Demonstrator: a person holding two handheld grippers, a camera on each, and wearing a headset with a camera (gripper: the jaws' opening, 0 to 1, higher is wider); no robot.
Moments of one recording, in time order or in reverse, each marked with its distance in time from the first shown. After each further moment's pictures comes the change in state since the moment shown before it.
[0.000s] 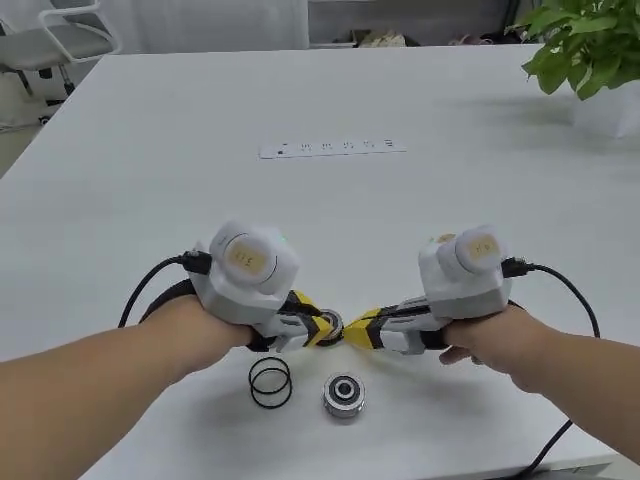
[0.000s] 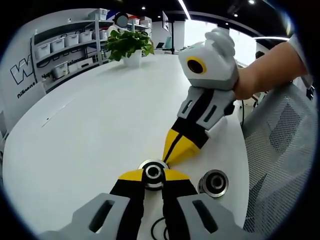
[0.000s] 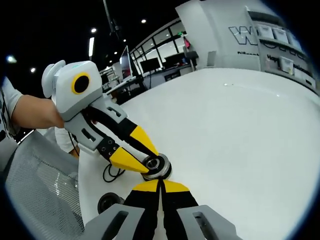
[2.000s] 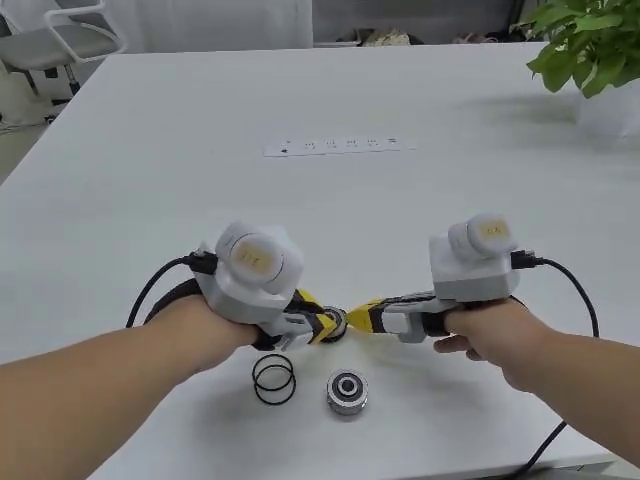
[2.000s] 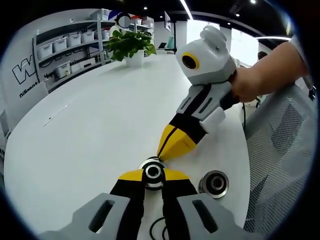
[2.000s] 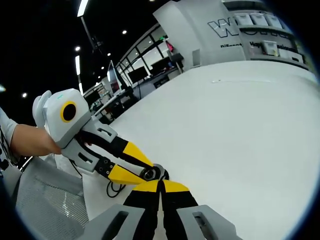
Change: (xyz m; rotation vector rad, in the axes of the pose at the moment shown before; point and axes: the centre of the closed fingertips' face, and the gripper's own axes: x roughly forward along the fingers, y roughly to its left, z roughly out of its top) left arm 0.000 0.001 0.000 -0.006 -0.001 0.025; right arm -0.003 -0.002 0.013 0.159 -0.068 -0.013
